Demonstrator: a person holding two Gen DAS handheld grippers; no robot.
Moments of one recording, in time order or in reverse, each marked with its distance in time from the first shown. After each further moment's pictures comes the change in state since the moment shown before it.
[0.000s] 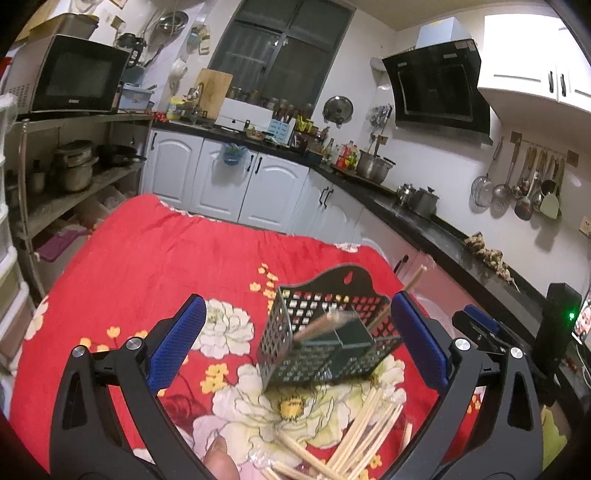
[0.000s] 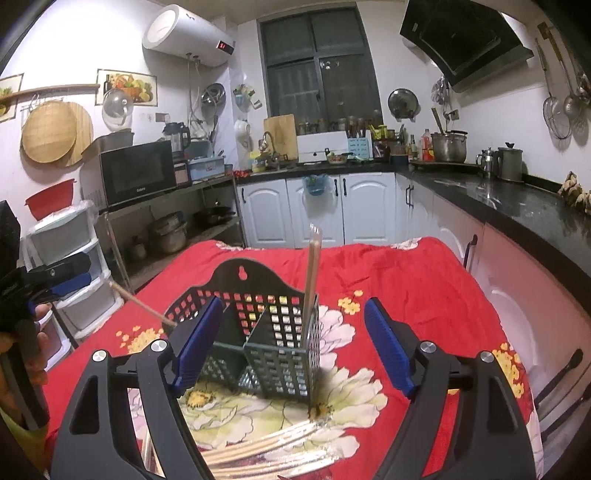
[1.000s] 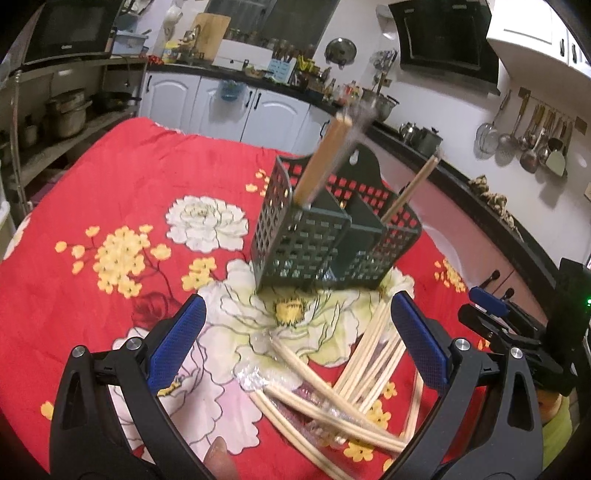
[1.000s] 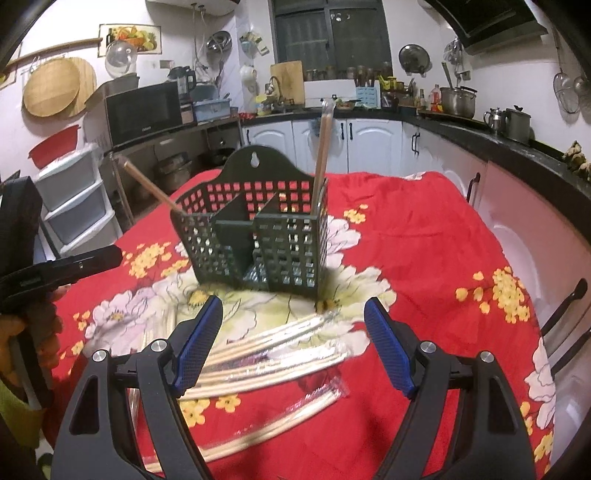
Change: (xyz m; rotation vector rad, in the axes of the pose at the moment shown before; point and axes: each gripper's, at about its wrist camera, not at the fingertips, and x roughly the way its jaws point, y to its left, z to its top) left arm 0.023 -0.001 -0.082 -0.013 0.236 -0.004; right arm -0.012 0.007 -0.072 -0.032 0.222 0.014
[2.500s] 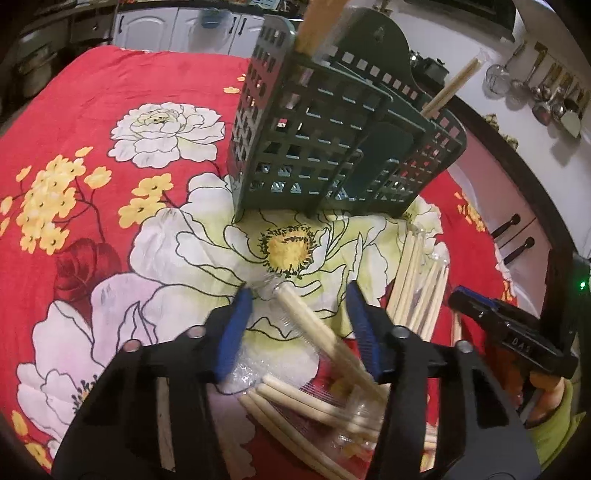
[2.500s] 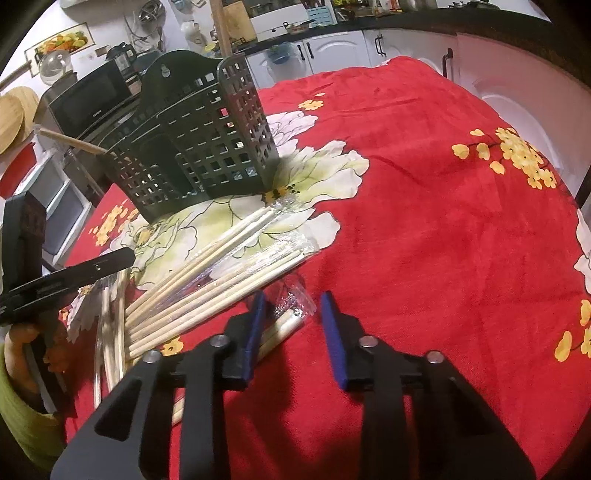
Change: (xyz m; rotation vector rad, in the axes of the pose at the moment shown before) left arm 0.088 0.007 -0.022 0.029 0.297 -0.040; right arm 0.053 -0.050 -0.052 0.250 0.265 0.013
